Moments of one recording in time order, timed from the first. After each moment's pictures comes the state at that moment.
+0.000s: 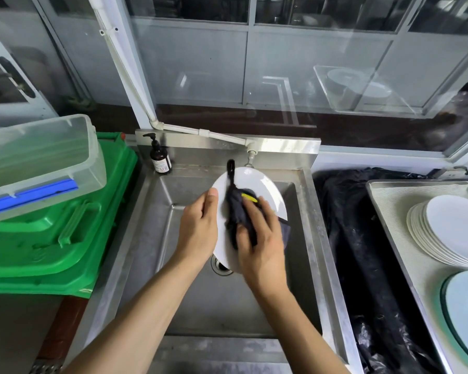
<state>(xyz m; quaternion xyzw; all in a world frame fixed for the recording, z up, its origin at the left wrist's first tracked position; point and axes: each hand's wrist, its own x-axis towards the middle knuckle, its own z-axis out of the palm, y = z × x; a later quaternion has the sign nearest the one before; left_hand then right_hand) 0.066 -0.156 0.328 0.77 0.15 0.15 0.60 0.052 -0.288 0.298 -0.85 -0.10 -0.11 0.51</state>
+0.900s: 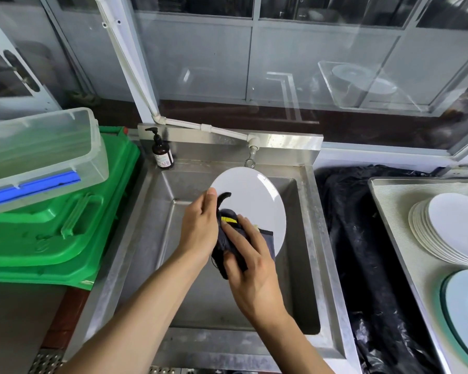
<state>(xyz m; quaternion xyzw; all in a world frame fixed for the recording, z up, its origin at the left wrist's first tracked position) 0.066 -0.162 0.314 0.72 0.22 0.11 0.66 0.004 -0.289 0.298 -0.84 -0.18 -0.07 0.51</state>
